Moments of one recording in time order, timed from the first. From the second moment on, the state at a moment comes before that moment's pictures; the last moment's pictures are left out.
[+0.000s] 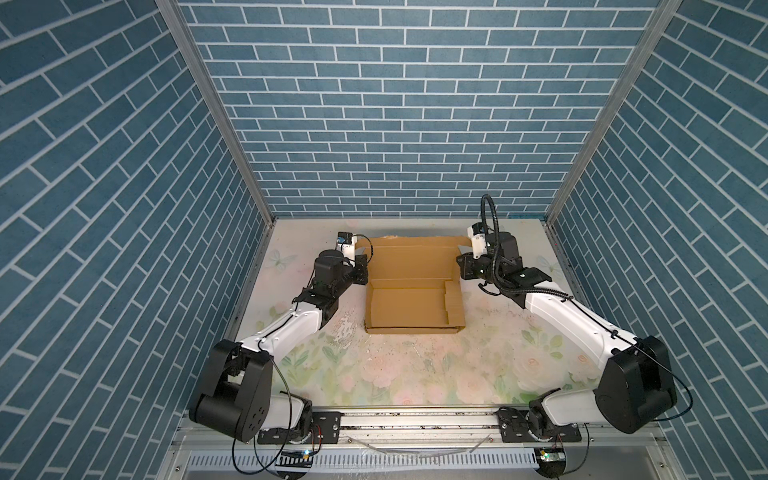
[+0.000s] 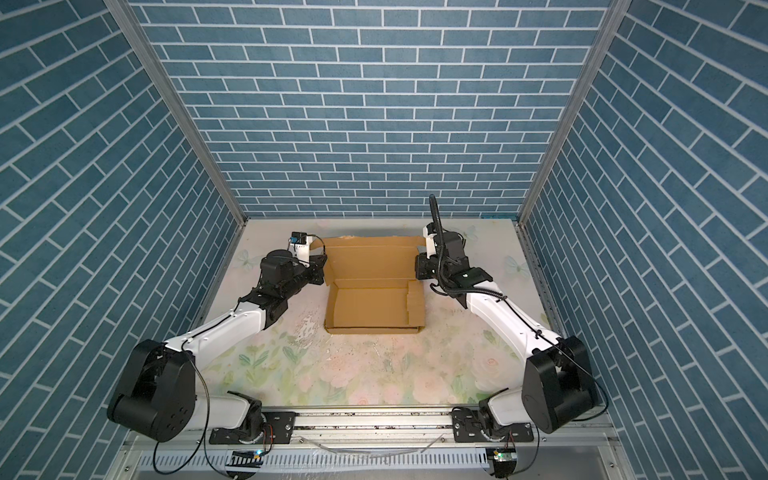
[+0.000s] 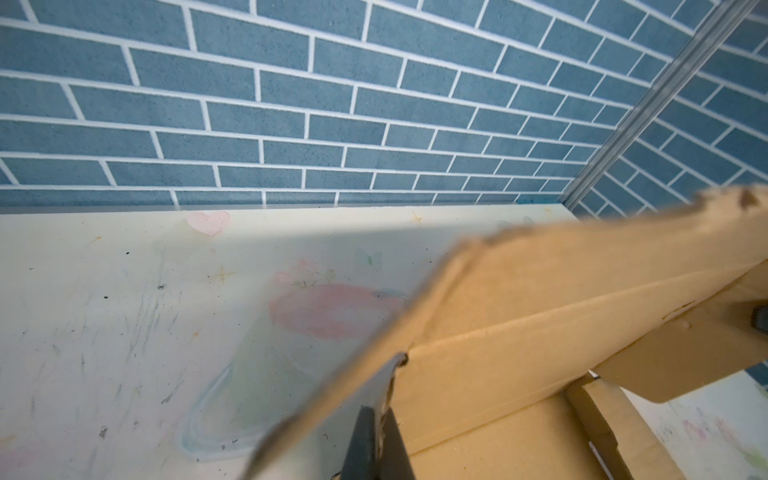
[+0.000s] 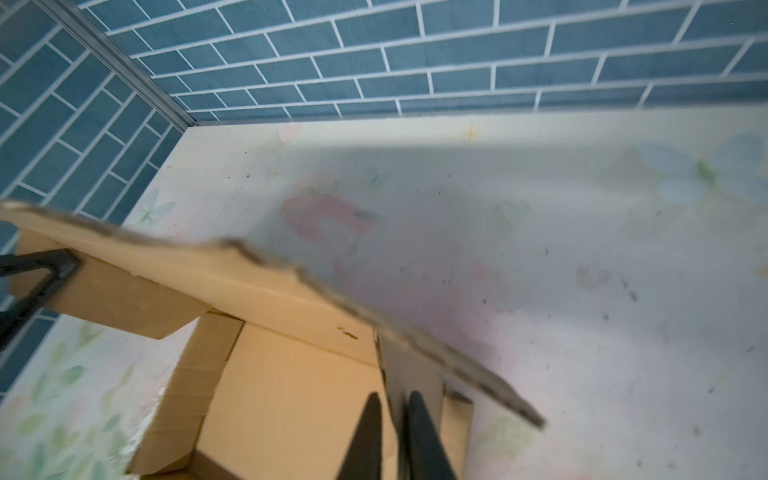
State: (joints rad) left arm -0.33 1.37 0.76 0.27 0.13 -0.21; right arm 0.46 1.40 1.07 -0.29 -0.13 0.27
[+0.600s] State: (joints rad) left arm -0.34 1.36 0.78 0.18 0.11 -0.14; right arm 0.16 1.04 0.67 -0.35 -0.49 0.53
